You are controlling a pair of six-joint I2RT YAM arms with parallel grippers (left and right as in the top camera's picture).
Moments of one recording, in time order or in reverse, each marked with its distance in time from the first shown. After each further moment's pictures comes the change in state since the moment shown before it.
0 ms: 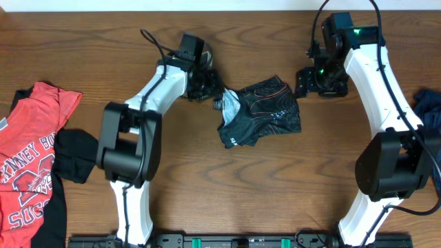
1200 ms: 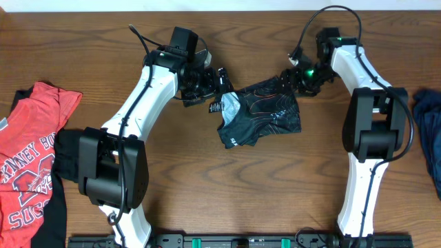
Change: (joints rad) left arm -0.007 -0.213 0.000 -0.223 0.065 0.046; right arm -0.071 0.403 0.060 0.251 -0.493 -0.175
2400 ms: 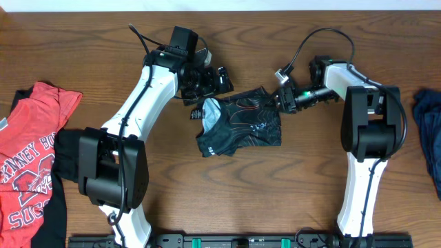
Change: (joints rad) left arm 0.000 0.000 0.000 0.016 -0.005 0.000; right arm 0.016 0.007 -0.242 0.068 -0.460 -0.336
